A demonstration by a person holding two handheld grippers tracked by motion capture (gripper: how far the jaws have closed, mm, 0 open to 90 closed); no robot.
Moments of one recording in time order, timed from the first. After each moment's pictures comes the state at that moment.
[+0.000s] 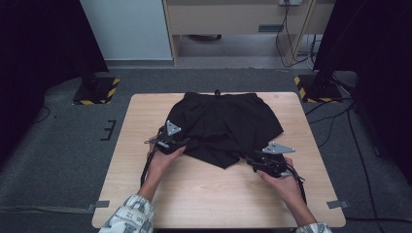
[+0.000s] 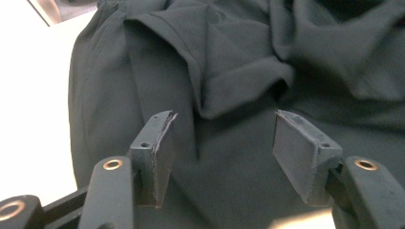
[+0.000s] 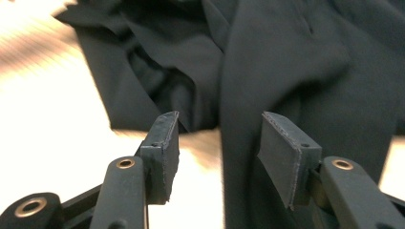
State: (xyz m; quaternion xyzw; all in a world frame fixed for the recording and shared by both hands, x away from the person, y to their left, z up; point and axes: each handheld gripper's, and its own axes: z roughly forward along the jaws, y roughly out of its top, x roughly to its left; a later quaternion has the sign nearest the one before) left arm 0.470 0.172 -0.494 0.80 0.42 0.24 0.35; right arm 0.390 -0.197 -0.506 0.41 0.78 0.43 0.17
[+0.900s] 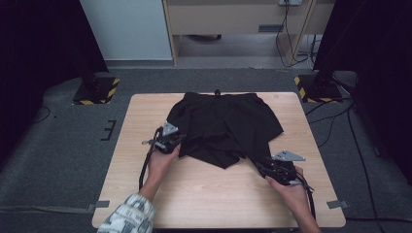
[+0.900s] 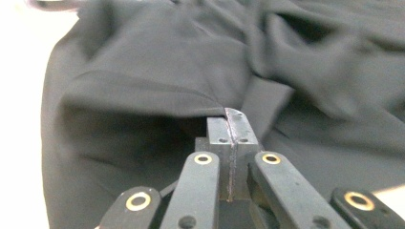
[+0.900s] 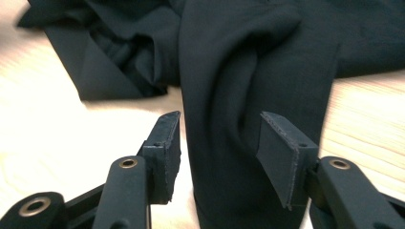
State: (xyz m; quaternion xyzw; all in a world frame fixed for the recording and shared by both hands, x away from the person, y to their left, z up) left arm 0.431 0.184 -0.501 0.78 0.41 0.21 0.42; right arm 0.370 -0.222 -0.513 0.47 0.76 0.42 0.18
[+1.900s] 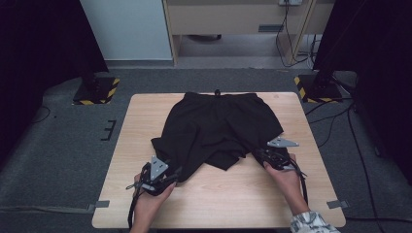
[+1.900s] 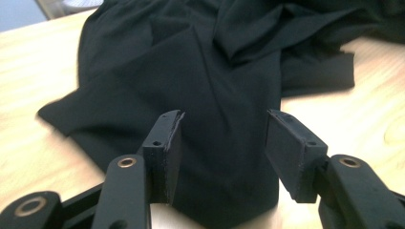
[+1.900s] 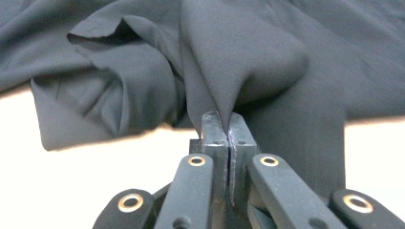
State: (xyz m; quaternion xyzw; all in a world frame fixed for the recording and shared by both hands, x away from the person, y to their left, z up) left arm 0.330 0.186 -0.484 0.77 0.42 0.26 0.41; right arm 0.408 -0.218 -0.510 0.45 0.76 0.42 0.19
